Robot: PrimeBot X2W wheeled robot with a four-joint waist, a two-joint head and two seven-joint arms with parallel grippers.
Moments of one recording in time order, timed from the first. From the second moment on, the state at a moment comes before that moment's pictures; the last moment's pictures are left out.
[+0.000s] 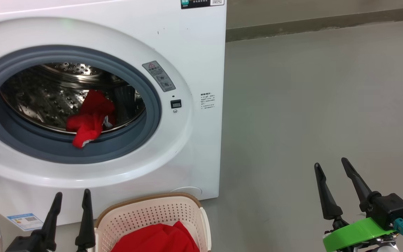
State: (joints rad) left arm -0.01 0.05 0.10 0.18 -0.25 -0.09 -0.25; right arm 0.00 -0.05 -0.02 0.16 0.20 0.12 -0.26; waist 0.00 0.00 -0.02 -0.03
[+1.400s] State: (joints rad) left arm -0.10 0.04 0.09 0.24 -0.25 -0.09 -0.25; right arm -0.01 -0.05 0.00 0.17 0.20 0.12 -0.26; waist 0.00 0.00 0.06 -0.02
